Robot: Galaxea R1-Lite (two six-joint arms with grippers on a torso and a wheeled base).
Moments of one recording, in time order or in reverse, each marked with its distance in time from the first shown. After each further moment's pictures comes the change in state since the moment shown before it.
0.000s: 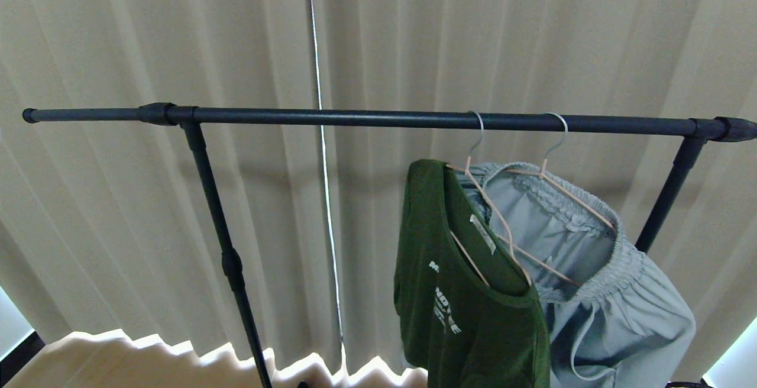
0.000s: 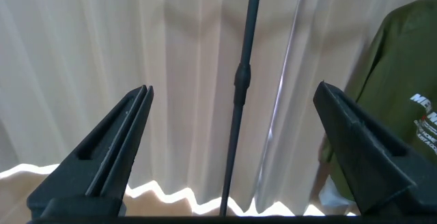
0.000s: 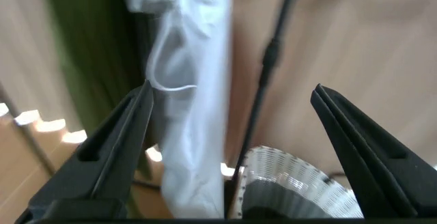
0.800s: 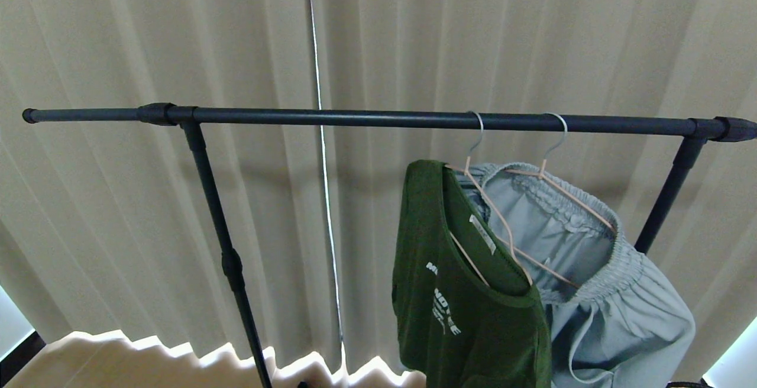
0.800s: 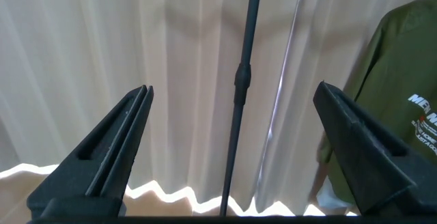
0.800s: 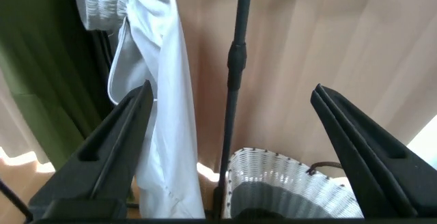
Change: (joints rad) left arm 0.000 0.000 0.000 0.000 0.000 0.001; right arm 0.000 -0.002 0.043 -0.090 -0.075 0.070
